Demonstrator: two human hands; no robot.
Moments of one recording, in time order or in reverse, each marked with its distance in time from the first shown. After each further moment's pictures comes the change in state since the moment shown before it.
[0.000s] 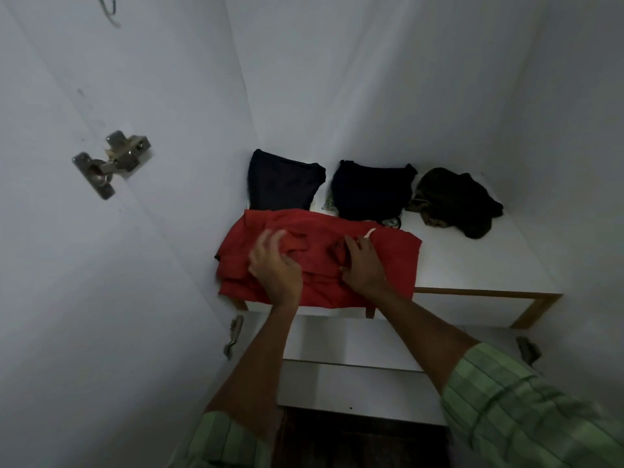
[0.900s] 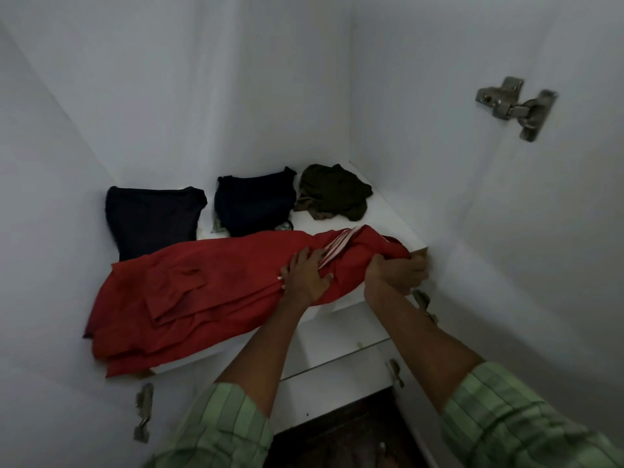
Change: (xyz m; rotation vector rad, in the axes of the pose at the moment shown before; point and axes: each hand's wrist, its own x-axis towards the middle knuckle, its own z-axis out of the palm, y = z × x) left_hand -0.097 0.126 0.145 0.169 -1.093 0.428; right_hand -0.087 0.136 -0.114 0.636 1.045 1.241
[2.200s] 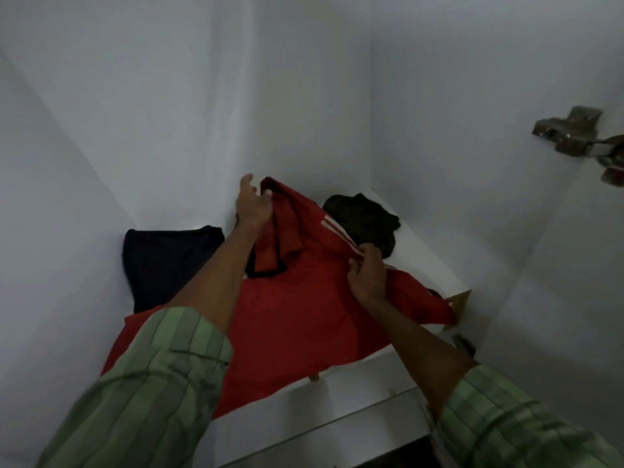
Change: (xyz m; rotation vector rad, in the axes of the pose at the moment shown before) left_hand 0.169 -0.046 -0.214 -0.551 0.407 -0.180; right_hand 0.001 -0.028 0.115 -0.019 -0.563 -0.799
